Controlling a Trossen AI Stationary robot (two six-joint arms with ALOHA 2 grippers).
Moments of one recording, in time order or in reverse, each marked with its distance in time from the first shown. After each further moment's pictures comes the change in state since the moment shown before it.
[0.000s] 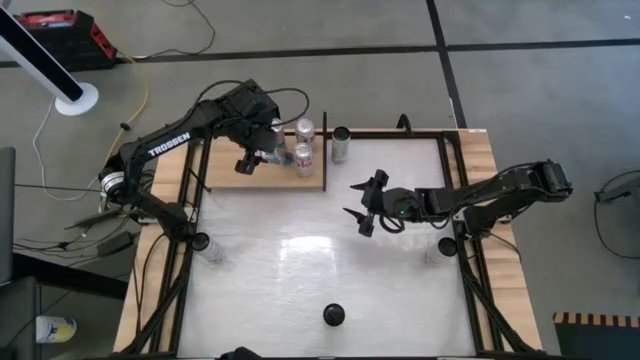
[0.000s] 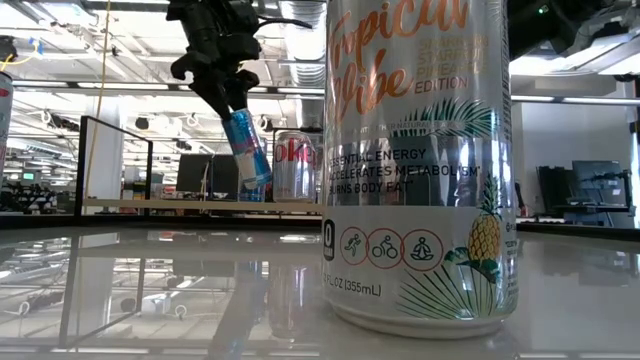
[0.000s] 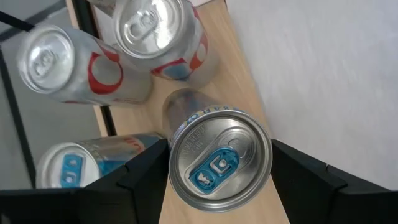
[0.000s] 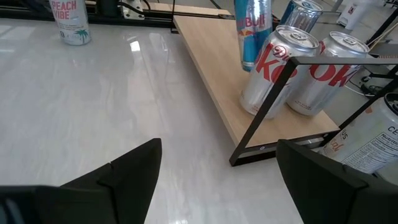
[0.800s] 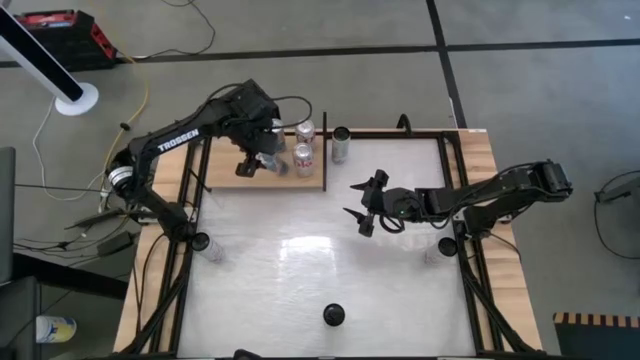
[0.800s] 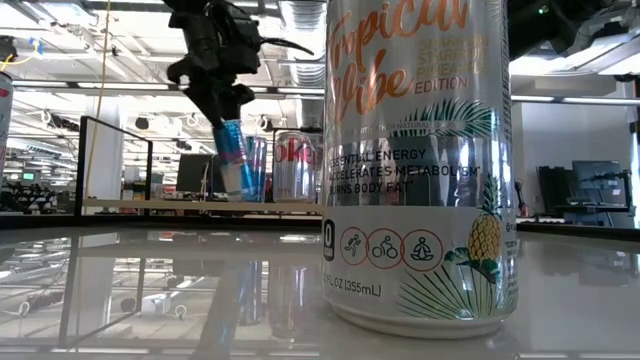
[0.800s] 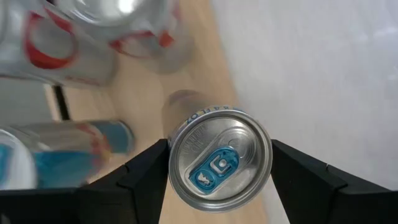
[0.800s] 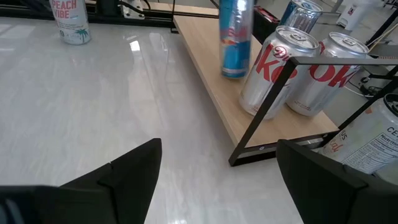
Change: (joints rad) left arm 0.005 0.081 0.006 -0.151 0.015 -0.044; right arm 0.000 0.000 0.000 0.000 0.001 -0.006
